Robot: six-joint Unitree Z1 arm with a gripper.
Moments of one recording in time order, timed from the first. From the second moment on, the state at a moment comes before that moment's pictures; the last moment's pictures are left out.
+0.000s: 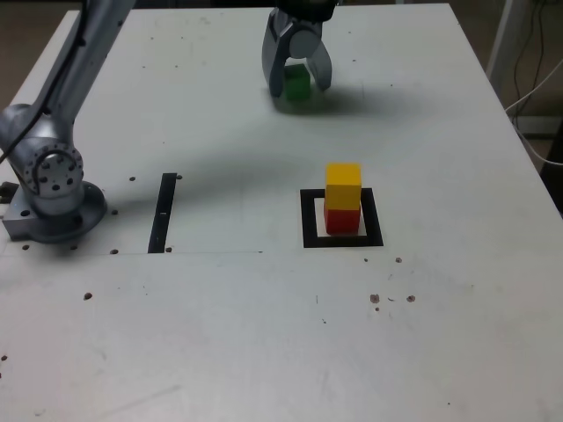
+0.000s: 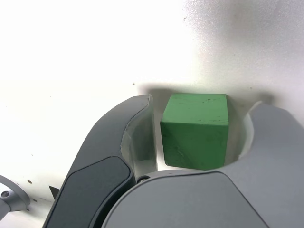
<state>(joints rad) 0.66 2.32 -1.93 1.40 0.14 0.47</state>
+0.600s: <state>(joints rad) 0.65 2.31 -1.92 1.40 0.13 0.47</state>
